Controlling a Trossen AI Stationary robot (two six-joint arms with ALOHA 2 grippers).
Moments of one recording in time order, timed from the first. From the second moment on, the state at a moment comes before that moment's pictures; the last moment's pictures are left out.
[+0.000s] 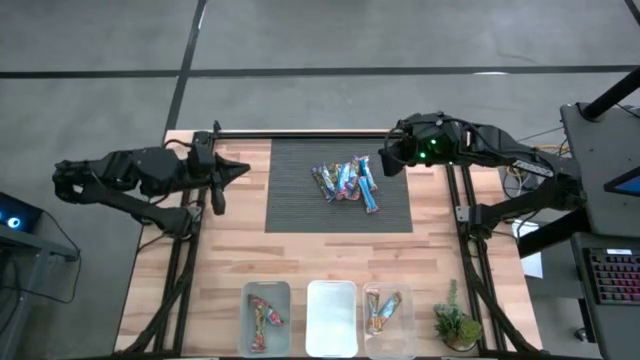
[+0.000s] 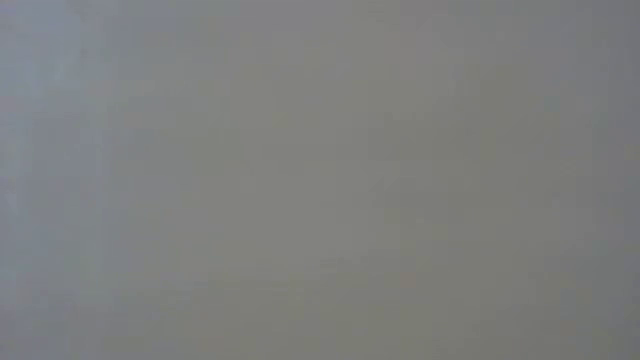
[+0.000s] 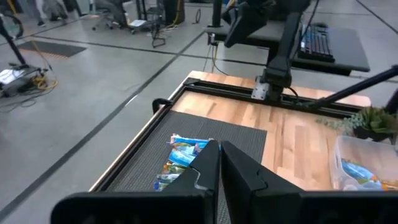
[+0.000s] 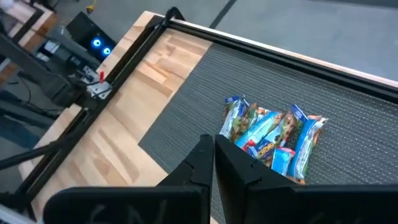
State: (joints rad) left arm -0.15 0.82 1.23 -0.71 -0.50 -0.16; right arm -0.21 1.23 1.45 -0.90 0.21 0.78
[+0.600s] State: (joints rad) left arm 0.17 0.89 1.15 -0.52 -0.10 -0.12; right arm -0.35 1.34 1.46 -0.81 0.12 0.62
